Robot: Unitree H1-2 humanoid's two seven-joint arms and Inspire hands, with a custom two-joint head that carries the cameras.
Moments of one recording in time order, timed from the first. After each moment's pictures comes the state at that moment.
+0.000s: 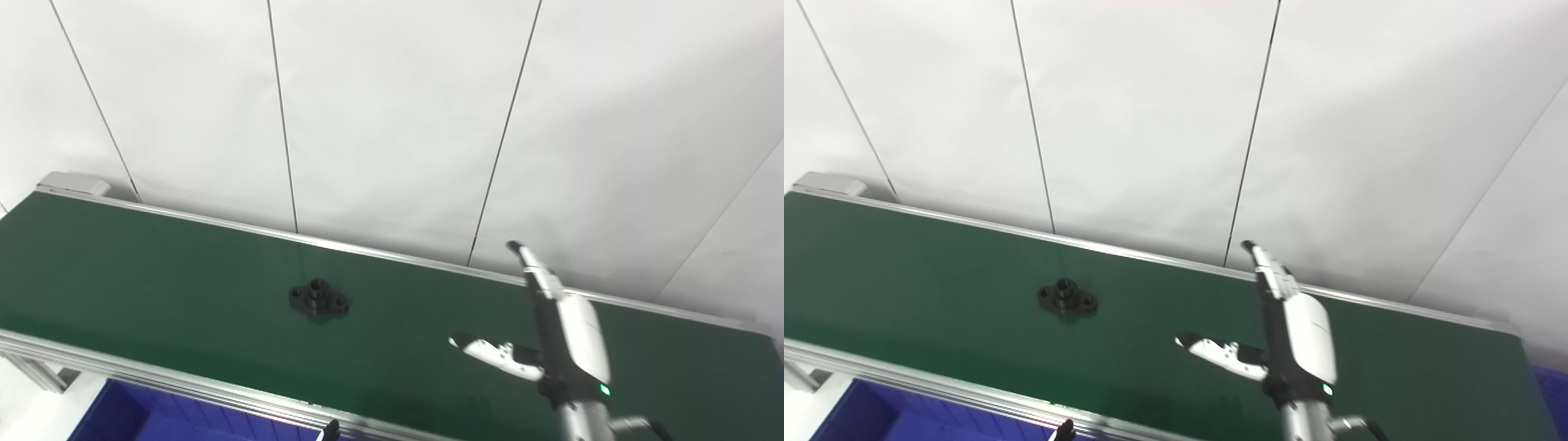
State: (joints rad) left arm 0.68 -0.02 -0.30 -0.19 0.20 -0.33 0.06; right arm -0.10 0.02 0.24 -0.25 -0.84 0.13 0.11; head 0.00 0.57
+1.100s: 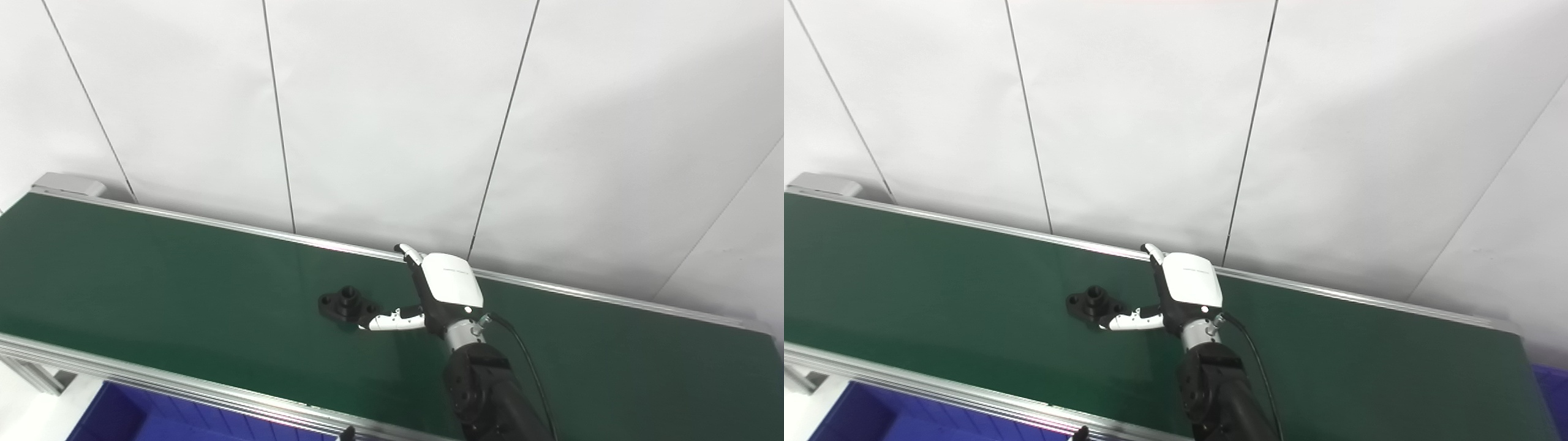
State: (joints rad) left arm 0.72 -0.04 -0.34 -0.21 0.29 -0.32 0.07; right arm -0.48 0.09 0.50 0.43 -1.01 0.22 -0.03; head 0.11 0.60
